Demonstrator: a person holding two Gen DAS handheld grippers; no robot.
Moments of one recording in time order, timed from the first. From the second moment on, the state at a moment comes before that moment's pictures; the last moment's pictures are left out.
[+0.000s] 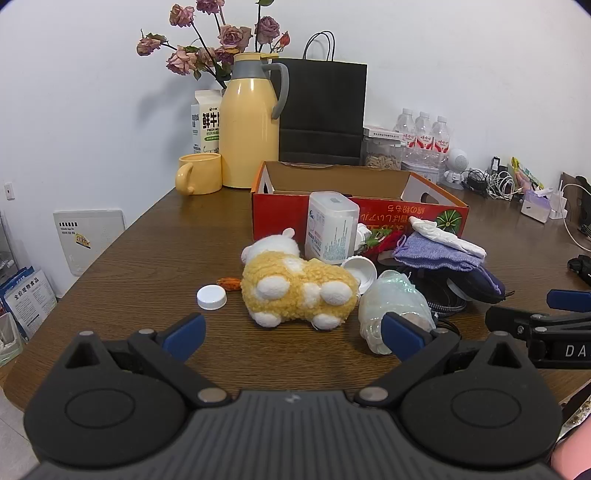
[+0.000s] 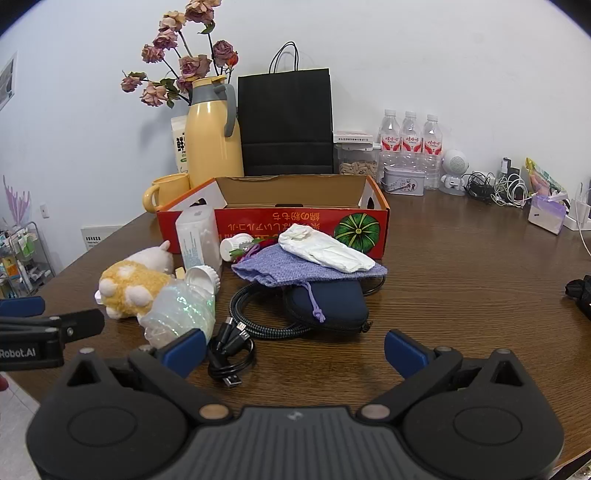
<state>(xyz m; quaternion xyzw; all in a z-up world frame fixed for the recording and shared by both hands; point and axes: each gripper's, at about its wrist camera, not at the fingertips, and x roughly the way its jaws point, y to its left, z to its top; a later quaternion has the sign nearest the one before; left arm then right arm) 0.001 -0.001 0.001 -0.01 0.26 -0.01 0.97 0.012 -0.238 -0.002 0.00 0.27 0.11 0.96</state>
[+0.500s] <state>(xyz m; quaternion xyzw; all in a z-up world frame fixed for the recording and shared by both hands) 0.001 -0.001 0.001 -0.01 0.26 -0.01 0.97 0.012 -0.238 -0.003 0.00 0.27 0.11 0.96</state>
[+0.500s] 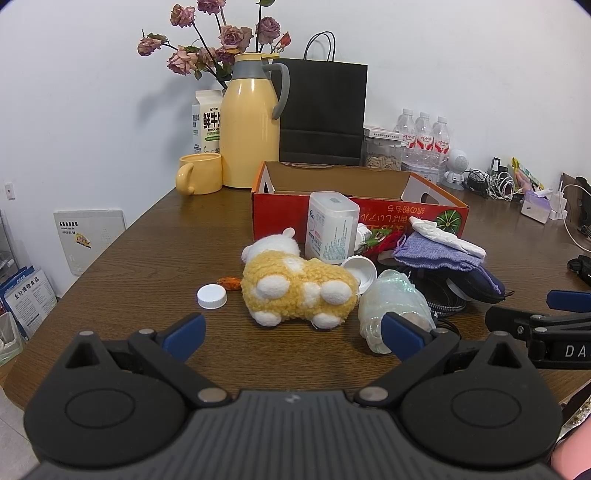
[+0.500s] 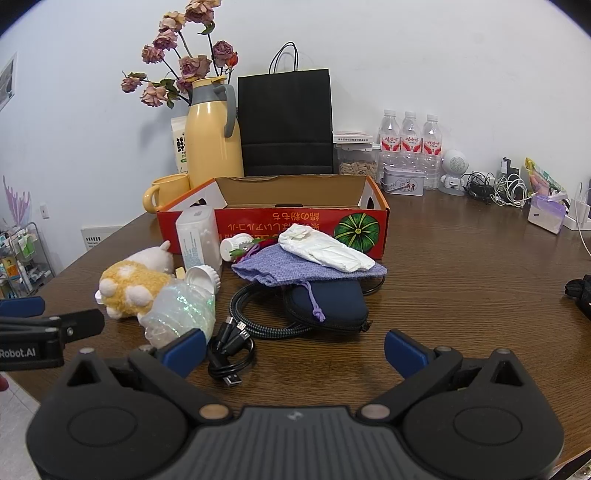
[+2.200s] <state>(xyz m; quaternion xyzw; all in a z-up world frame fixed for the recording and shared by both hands) -0.002 -0.002 0.000 -0.02 0.26 0.00 0.97 0.010 -0.238 -0.004 0.00 0.27 0.11 0.96</state>
